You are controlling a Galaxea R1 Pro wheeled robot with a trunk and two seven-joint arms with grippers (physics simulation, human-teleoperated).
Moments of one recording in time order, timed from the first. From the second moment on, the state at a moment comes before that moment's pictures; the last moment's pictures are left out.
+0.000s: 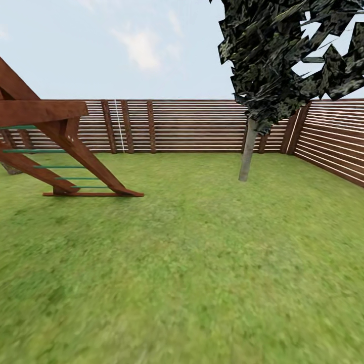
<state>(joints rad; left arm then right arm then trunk) 0.02 0.00 -0.01 -0.08 -0.01 0.01 -0.15 -0.10 -0.03 0.17 0.06 0.02 0.00 0.02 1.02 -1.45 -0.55</state>
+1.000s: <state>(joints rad) 0.02 0.00 -0.01 -0.08 -0.01 0.01 -0.15 -0.10 -0.03 0.17 0.06 0.02 0.00 0.02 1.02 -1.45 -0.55</state>
